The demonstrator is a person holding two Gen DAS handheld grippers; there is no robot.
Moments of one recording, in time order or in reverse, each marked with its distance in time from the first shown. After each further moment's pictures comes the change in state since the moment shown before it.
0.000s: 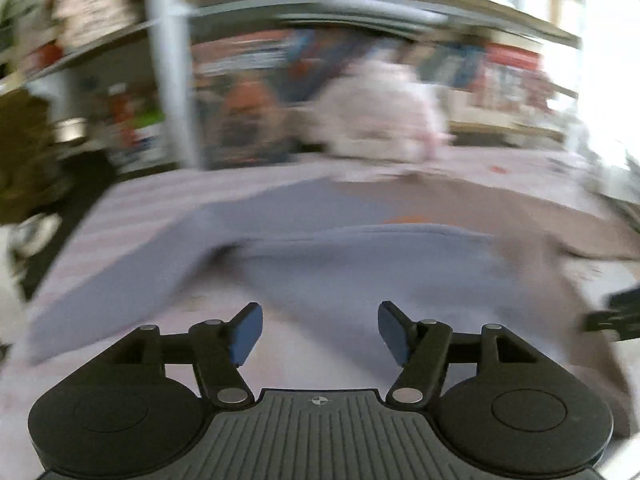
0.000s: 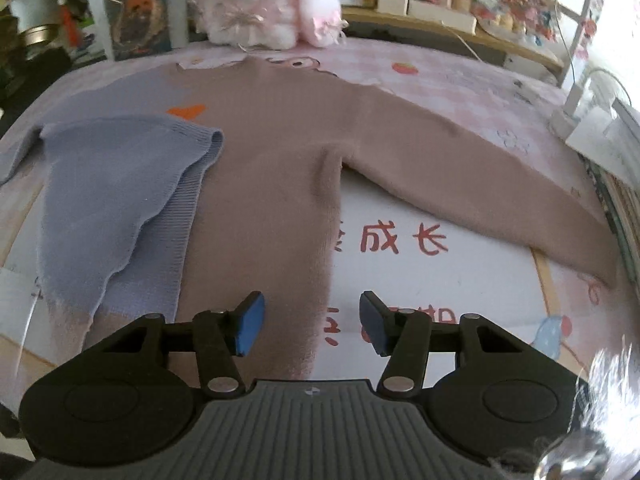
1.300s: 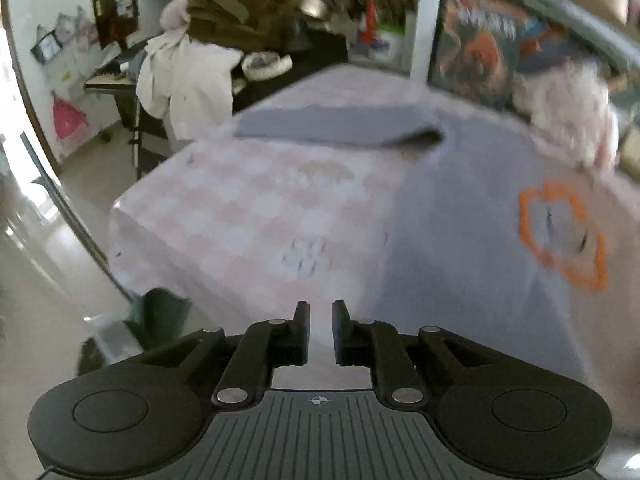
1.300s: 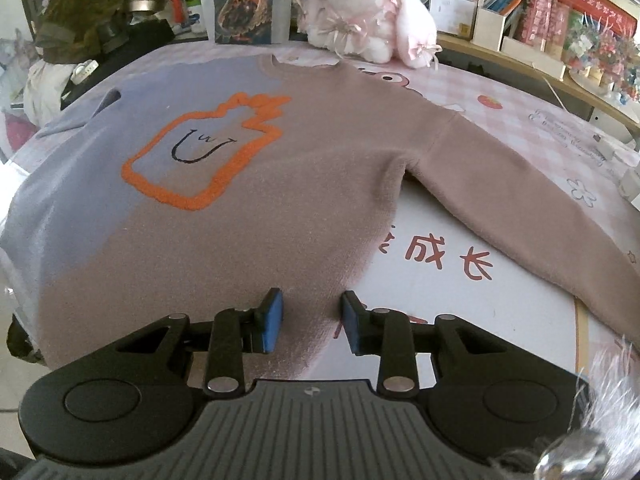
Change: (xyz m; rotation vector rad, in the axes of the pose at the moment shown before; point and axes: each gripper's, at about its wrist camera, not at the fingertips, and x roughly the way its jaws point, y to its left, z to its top) left arm -0.111 0.050 -0.106 -0.529 0.148 0.441; right arm -0.001 -0.012 -0.015 -0.237 -0.052 0.219
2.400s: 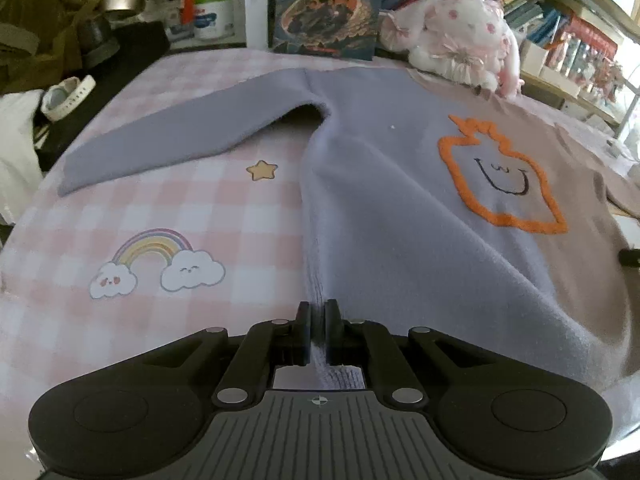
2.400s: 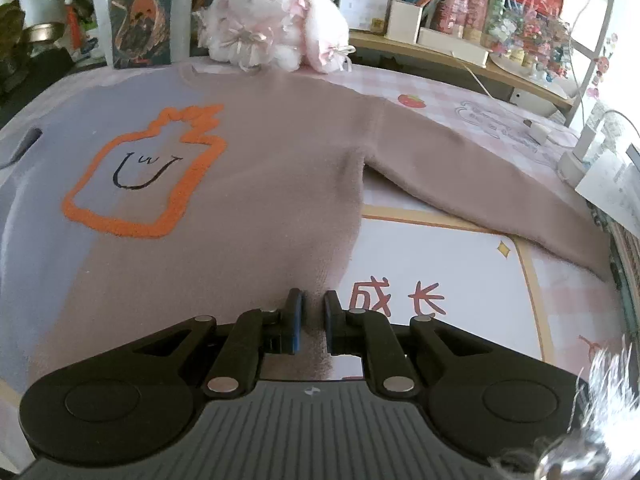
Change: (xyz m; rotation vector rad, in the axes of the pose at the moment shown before) left arm 0.107 -0.053 0.053 0.384 0.131 -0.332; right arm 0.027 -0.009 0.035 0.187 -0.008 -0.256
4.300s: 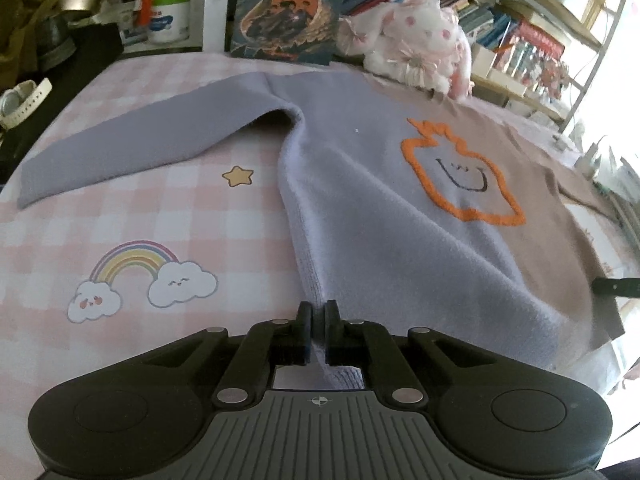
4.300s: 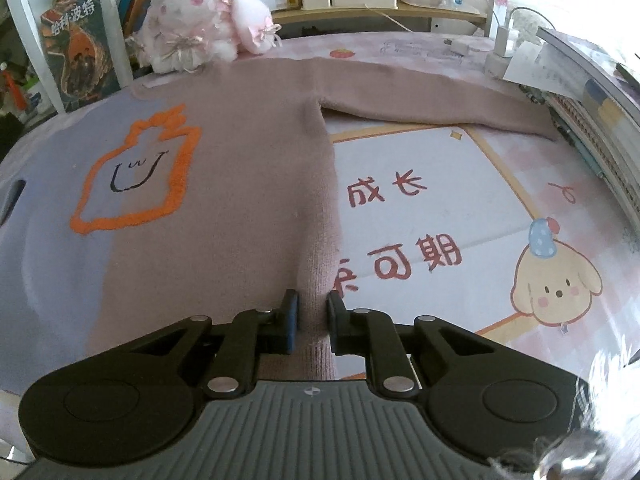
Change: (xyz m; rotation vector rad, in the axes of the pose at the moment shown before) left arm 0.003 0.032 0.002 0.034 -0.016 -0.188; right arm -0.042 0.029 -0.042 0.293 0.047 -0.082
